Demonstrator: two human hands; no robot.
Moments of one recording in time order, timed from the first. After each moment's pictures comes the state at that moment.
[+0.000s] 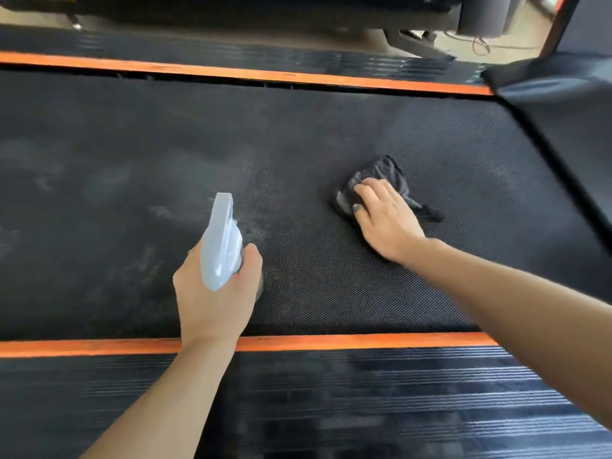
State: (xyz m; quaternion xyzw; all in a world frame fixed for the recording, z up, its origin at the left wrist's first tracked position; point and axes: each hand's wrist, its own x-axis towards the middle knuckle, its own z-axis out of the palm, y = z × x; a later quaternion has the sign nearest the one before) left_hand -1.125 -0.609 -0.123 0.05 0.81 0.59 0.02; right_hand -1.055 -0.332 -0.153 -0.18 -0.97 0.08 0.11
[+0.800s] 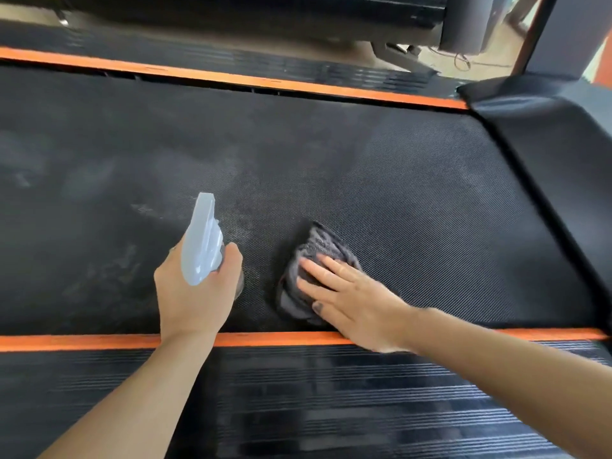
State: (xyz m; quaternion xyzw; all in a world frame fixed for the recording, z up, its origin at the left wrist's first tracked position) left_hand -1.121 -0.607 -0.116 0.05 0.81 0.58 0.02; right_hand -0.976 -0.410 -0.142 0.06 -0.99 0.03 -0.11
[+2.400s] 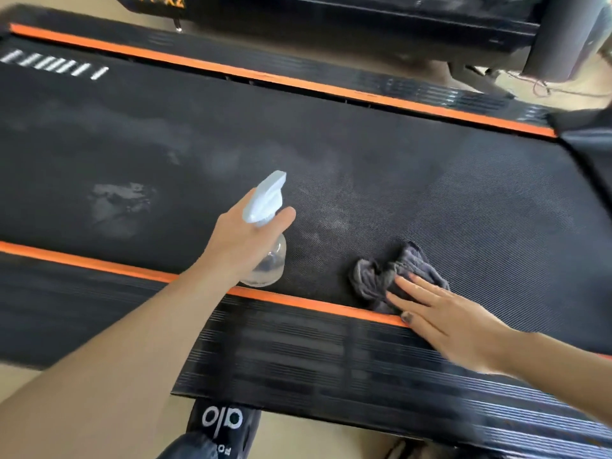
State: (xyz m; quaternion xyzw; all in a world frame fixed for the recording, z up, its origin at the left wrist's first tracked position) left_hand -1.195 -0.704 -0.064 0.10 0.82 0.52 0.22; right_hand -0.961 -0.451 -0.095 -0.03 -0.97 0.07 -0.25
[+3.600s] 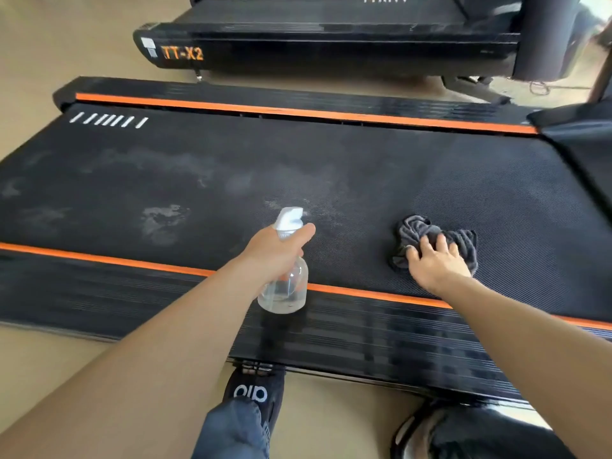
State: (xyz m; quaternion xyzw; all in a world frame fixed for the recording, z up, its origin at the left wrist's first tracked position) left_hand -1.129 -0.705 -0.004 0.07 0.85 0.41 0.32; right_hand -0.997 -0.438 -0.105 -0.43 -0.88 0.14 -0.15
